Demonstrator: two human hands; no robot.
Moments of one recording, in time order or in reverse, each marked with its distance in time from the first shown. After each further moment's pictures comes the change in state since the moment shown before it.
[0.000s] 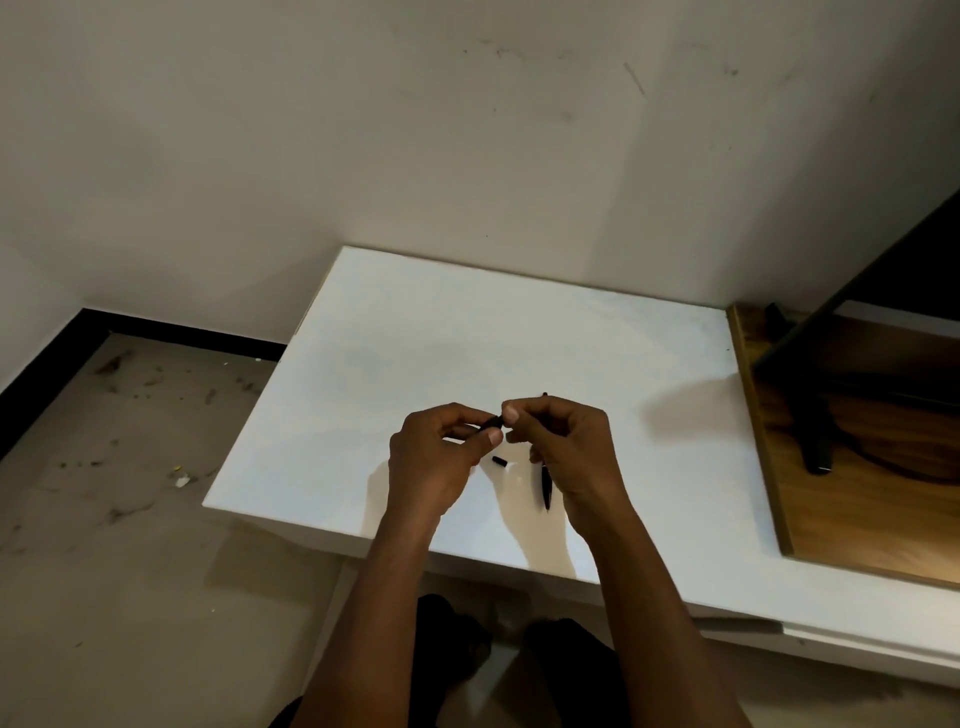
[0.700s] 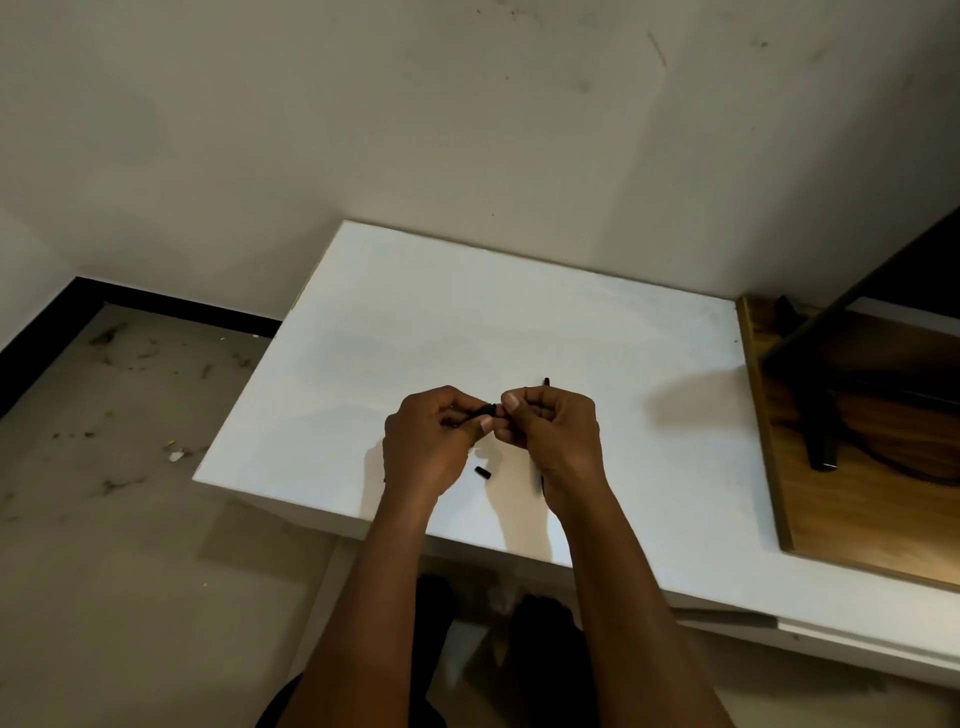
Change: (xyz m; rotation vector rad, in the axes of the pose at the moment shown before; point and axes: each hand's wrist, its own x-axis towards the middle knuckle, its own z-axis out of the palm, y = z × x) left_hand 0.006 -0.008 0.006 0.032 0.050 -0.025; right_hand 0.007 0.007 0.016 0.057 0.077 0.119
